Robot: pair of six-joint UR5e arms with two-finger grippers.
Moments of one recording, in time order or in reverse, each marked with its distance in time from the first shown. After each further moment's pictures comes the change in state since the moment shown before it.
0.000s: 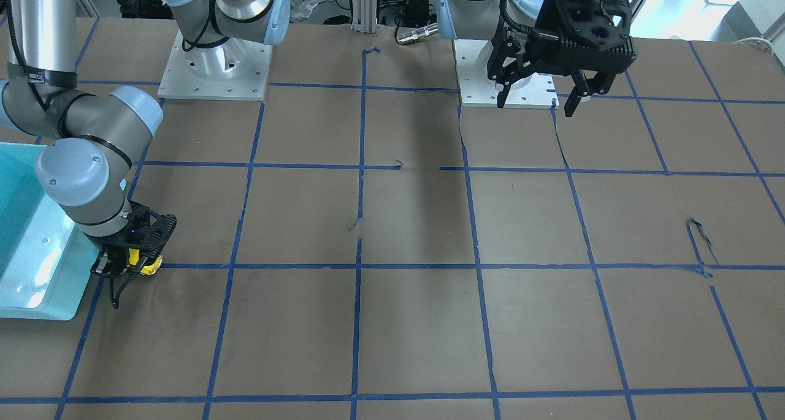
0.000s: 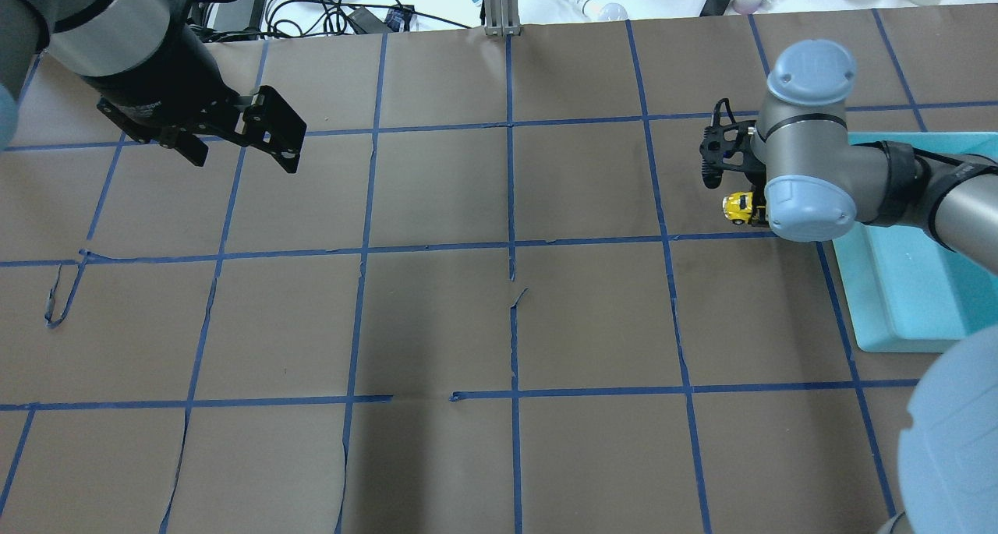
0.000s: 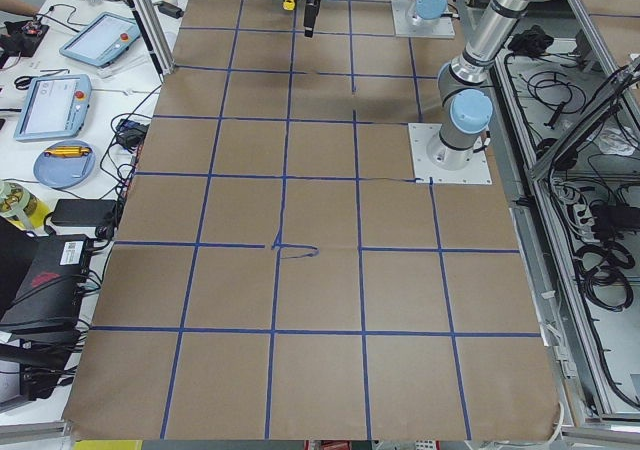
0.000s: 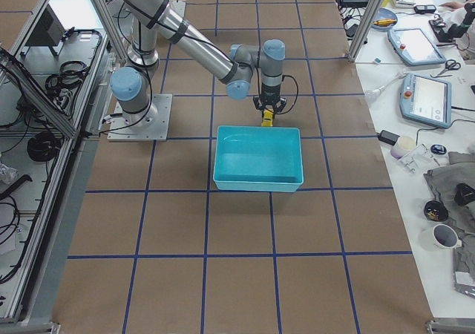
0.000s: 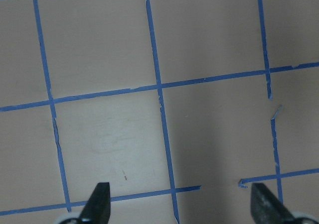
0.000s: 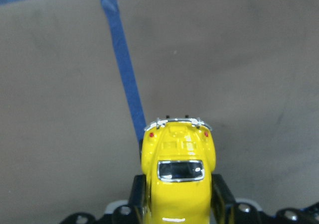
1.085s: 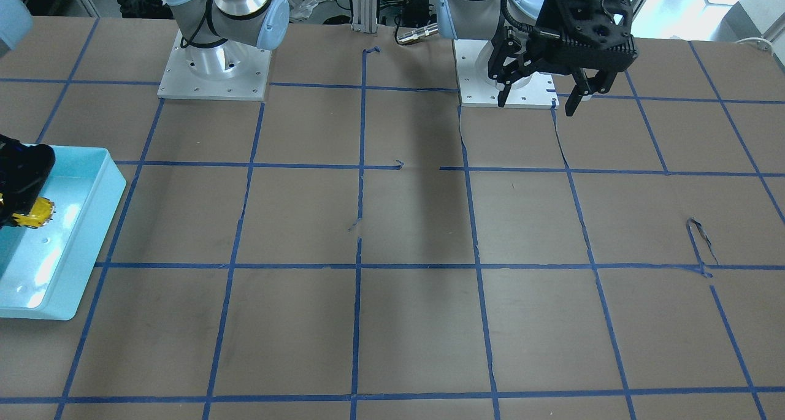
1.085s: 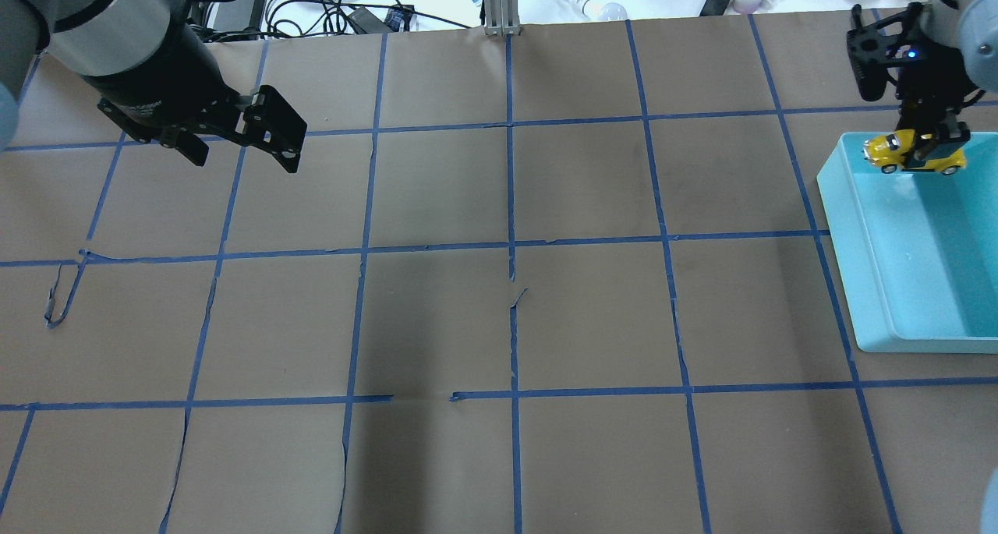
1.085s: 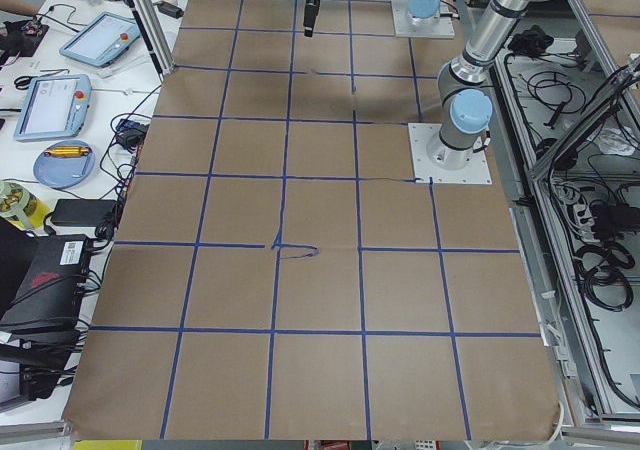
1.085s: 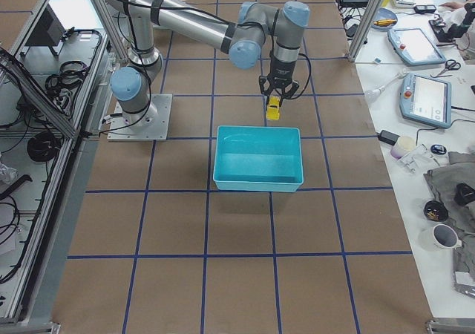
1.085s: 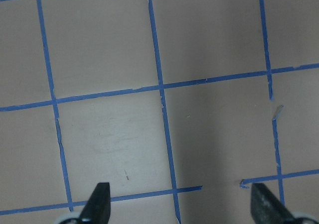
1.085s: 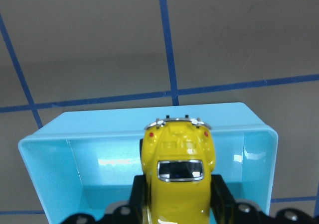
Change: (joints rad) left arm 0.000 0.000 0.000 0.001 -0.003 0.000; right arm -0.243 -0.127 -0.301 0.564 -0.085 -0.302
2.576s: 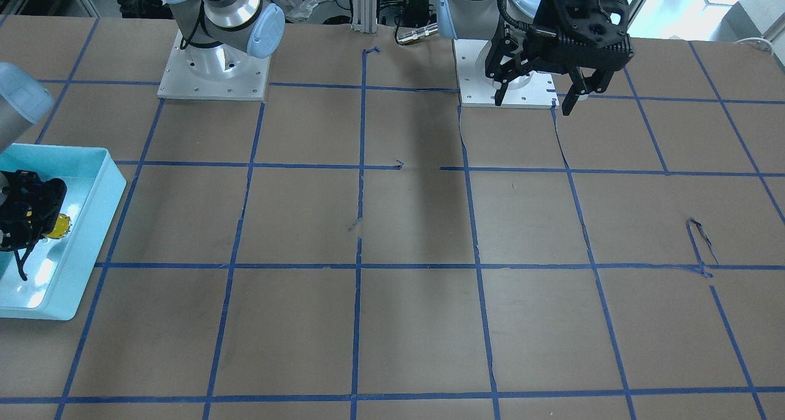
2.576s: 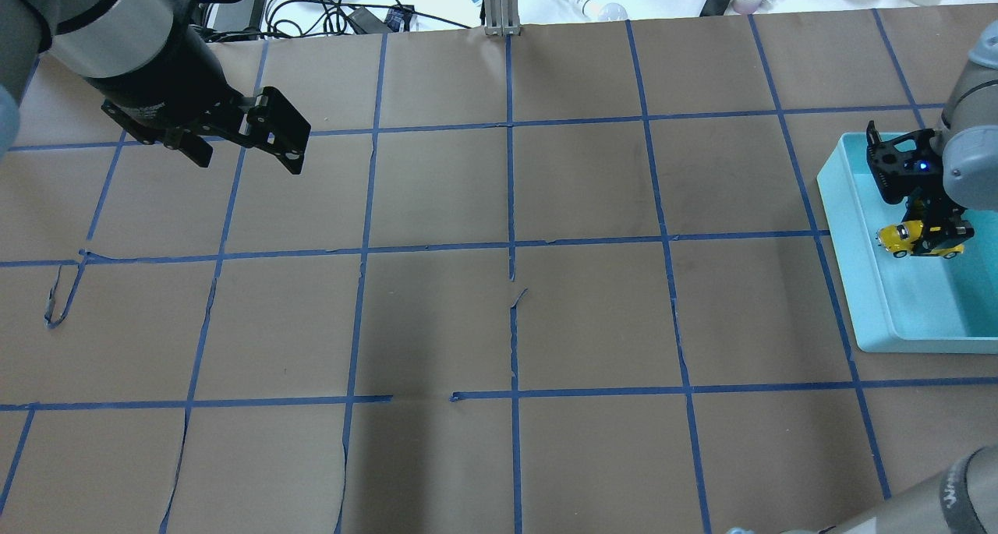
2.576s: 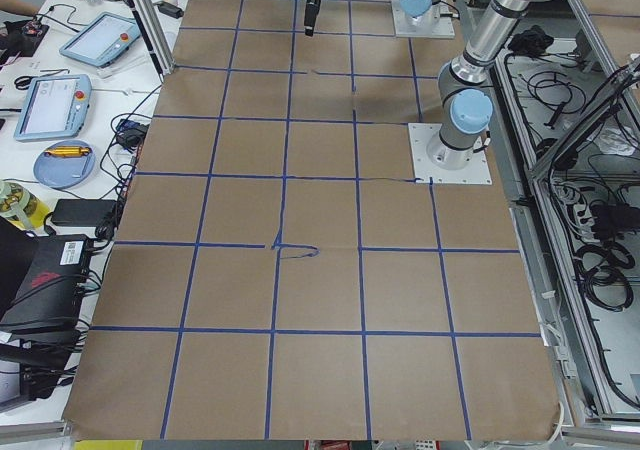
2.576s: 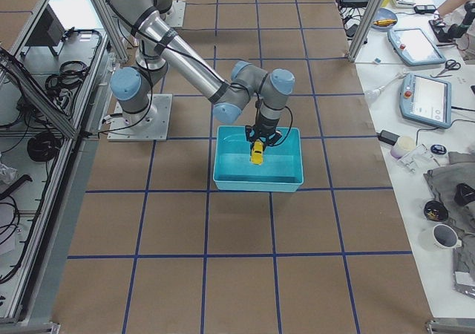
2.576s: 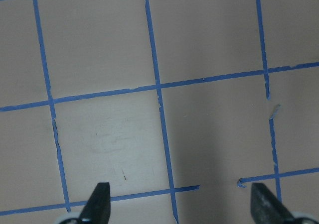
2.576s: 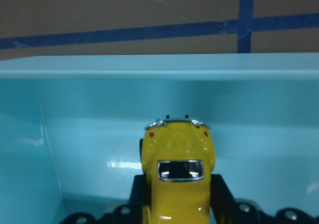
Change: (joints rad) left arm -0.007 0.001 -0.001 0.000 -0.007 0.000; right arm -0.134 0.120 0.244 -0.328 0.000 -0.175
